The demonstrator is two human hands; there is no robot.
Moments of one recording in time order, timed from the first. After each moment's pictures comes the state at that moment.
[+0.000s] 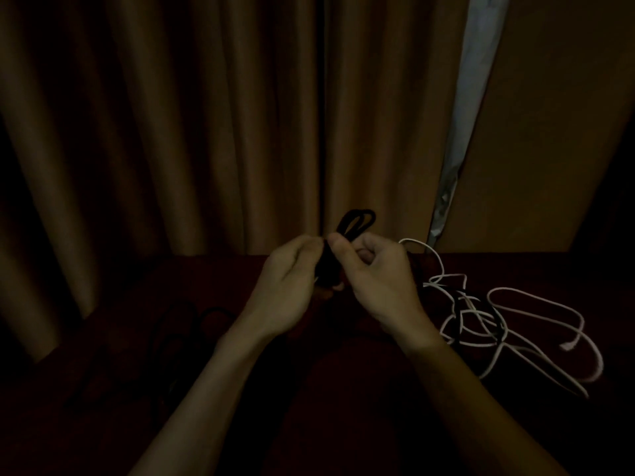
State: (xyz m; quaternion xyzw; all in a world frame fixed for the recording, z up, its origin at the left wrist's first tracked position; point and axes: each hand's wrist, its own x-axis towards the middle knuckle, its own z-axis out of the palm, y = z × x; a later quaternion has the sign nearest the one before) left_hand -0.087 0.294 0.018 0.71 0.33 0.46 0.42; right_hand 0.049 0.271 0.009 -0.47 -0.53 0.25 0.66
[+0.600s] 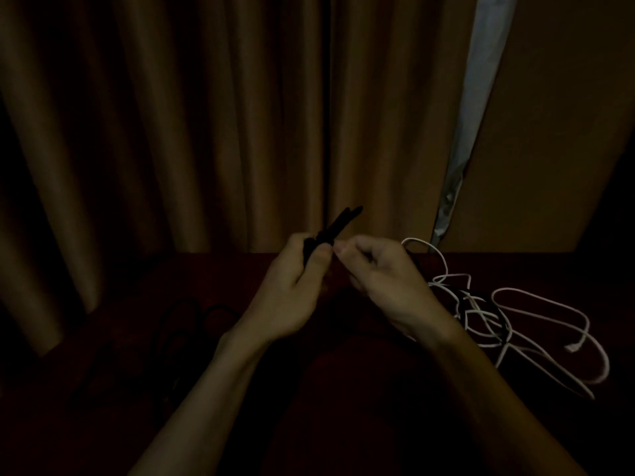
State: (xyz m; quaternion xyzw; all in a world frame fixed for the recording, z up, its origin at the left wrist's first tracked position) left_hand -0.094 0.307 0.000 0.76 0.32 0.47 0.32; right_hand 0.064 0.268 0.011 -0.45 -0.61 0.32 0.56
